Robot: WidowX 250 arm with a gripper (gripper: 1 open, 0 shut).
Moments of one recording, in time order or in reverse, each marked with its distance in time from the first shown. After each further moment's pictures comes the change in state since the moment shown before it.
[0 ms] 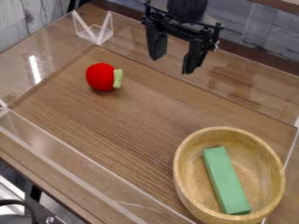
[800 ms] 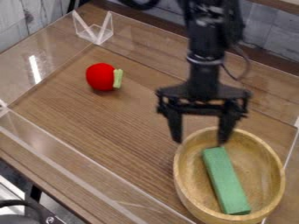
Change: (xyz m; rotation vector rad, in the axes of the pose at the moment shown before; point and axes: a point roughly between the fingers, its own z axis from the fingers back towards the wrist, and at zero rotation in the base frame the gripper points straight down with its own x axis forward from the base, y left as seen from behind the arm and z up) arm -0.050 -0.086 -0.056 -0.125 0.032 0.482
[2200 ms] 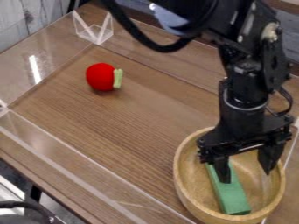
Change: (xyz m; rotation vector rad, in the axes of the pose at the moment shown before) arm -0.022 -0.041 -0.021 -0.153 -0.058 0.294
